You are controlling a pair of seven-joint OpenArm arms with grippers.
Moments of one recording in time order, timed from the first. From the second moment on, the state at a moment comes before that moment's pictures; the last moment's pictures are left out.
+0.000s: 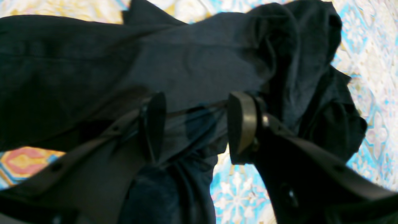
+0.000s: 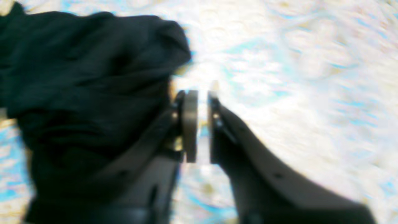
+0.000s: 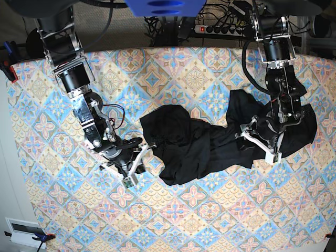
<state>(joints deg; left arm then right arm) -8.0 -14.5 -12.5 87.3 -33.7 -9.5 57.6 24.0 15.4 -28.6 76.3 26.5 6.3 -37.3</state>
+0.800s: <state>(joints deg) -6.6 -14.5 -12.5 87.3 -34.3 -9.5 57.6 25.3 3.7 -36.9 65.8 17.3 6.3 -38.2</state>
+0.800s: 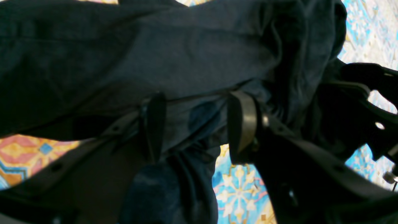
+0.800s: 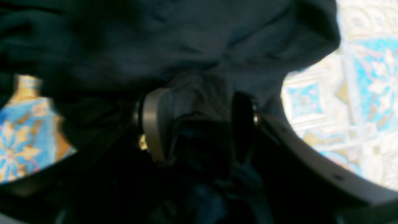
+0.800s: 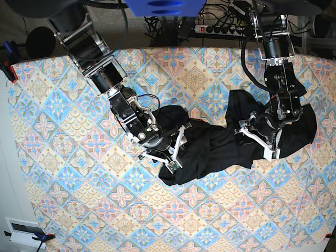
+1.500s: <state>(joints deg) -6.4 -14.3 -14.4 87.3 -34.6 -9.6 57.6 25.1 4.8 -34.6 74.3 19.0 7.4 -36.8</state>
